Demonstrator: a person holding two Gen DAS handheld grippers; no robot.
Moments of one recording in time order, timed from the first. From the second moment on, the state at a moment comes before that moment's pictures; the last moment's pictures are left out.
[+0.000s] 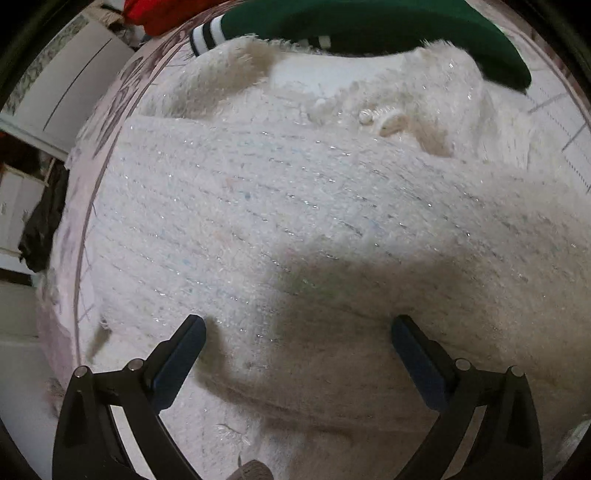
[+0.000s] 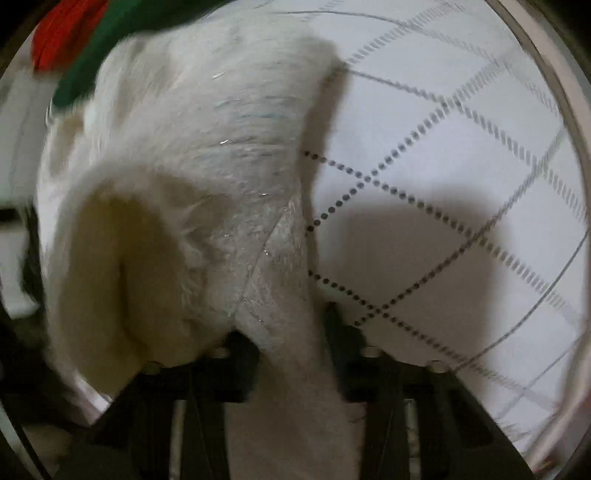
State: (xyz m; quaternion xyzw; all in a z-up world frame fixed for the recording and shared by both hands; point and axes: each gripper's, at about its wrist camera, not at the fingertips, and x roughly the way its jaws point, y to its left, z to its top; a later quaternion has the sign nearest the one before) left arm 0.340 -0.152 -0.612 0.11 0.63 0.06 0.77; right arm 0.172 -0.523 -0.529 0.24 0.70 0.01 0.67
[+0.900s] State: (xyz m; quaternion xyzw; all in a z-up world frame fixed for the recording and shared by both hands) left arm 0.263 -0.038 -0.550 0.03 0.61 0.12 0.78; right arm 0.096 -0.537 -0.399 0.34 0.63 -0.03 0.70
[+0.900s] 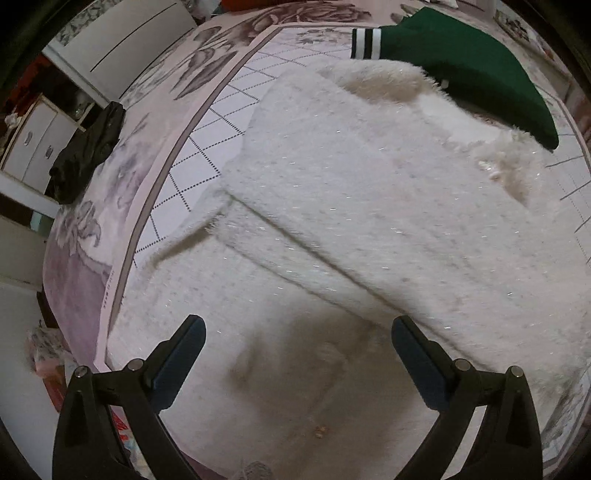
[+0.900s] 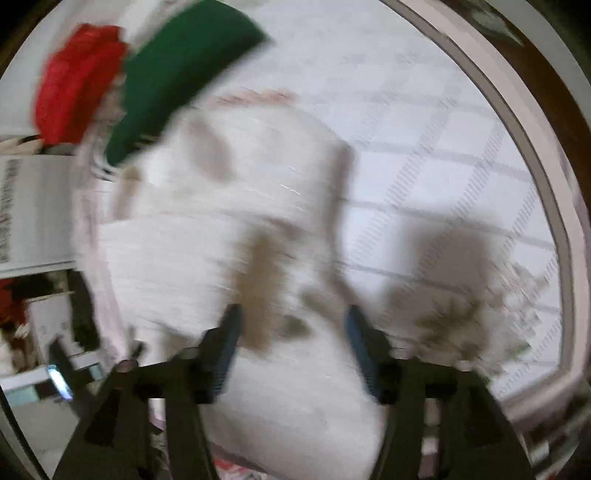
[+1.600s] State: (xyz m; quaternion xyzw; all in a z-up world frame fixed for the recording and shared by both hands) left arm 0.178 -0.160 -0.551 0.09 0.61 0.20 0.76; right arm 0.208 -0.521 -0.450 0.20 0.71 0.10 0.67
